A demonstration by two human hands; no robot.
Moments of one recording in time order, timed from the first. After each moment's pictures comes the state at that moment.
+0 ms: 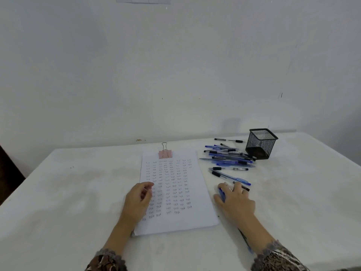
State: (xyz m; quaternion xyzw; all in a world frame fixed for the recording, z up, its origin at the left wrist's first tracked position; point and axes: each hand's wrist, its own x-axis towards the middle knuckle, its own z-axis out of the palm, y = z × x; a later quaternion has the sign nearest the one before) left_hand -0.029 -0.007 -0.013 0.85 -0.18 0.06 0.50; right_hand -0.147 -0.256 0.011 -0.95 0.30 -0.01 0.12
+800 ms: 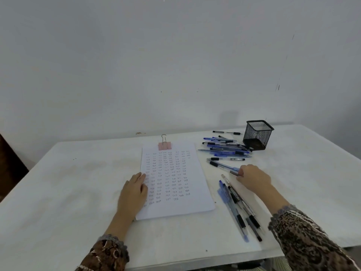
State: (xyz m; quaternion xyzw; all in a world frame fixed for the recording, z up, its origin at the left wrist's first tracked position) left_hand -0.036 0.003 -0.017 0.93 -0.19 0.06 0.29; right_hand -0.144 -0.337 0.028 -0.95 0.28 0.04 0.09
